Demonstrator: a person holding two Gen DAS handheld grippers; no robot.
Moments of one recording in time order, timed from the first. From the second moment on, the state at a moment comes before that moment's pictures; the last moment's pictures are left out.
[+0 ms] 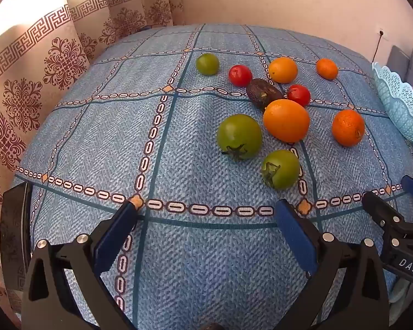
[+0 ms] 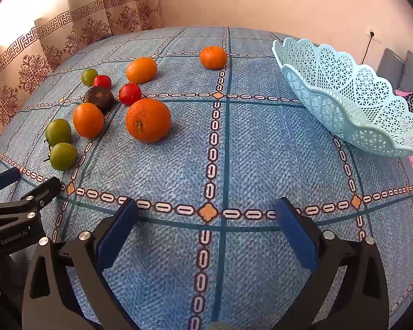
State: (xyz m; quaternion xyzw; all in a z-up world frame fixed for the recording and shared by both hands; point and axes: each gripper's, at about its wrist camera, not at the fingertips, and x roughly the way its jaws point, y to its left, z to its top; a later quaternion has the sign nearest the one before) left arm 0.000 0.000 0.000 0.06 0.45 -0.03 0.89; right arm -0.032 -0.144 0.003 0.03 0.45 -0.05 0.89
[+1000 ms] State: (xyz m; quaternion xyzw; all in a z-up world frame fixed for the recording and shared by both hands) left arm 0.001 -0.001 0.001 0.06 0.45 -0.03 0.89; right arm -0.032 -0.144 0.002 0.03 0.45 -0.05 0.89
